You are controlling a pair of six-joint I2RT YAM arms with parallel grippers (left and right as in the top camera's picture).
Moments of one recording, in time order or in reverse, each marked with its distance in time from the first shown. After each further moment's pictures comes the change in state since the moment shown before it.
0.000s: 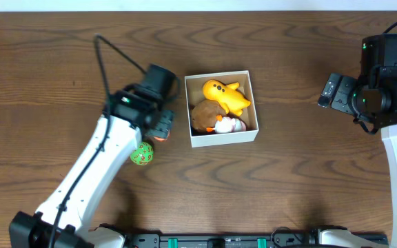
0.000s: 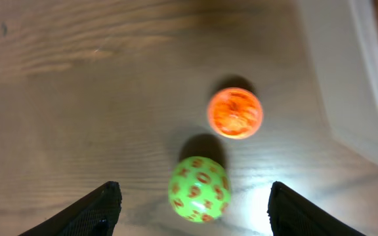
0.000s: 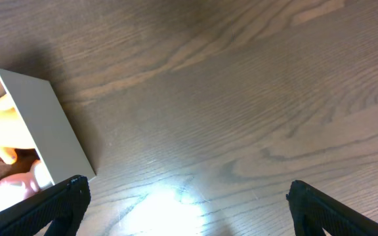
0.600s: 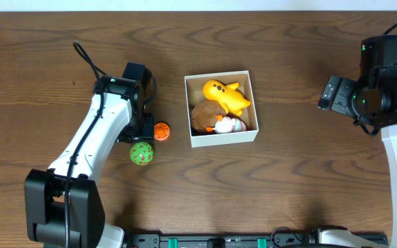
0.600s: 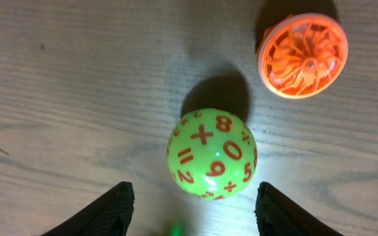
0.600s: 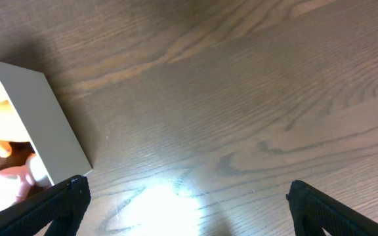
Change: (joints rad) left arm 0.148 0.172 -0.006 -0.151 0.130 -0.136; right arm 0.000 0.000 0.000 -0.026 0.000 0.000
